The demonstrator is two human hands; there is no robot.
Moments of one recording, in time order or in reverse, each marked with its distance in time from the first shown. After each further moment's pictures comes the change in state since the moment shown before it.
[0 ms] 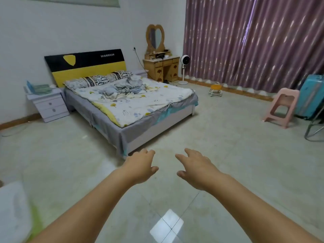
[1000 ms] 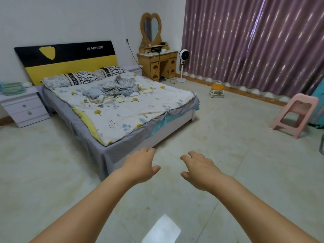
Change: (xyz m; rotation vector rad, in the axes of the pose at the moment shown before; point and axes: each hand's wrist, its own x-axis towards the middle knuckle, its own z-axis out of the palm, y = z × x) left_hand 0.349 -0.058 -0.044 -0.070 -0.003 0.010; right_hand 0.331 0.111 -0.064 -0.017 -0.069 0.089
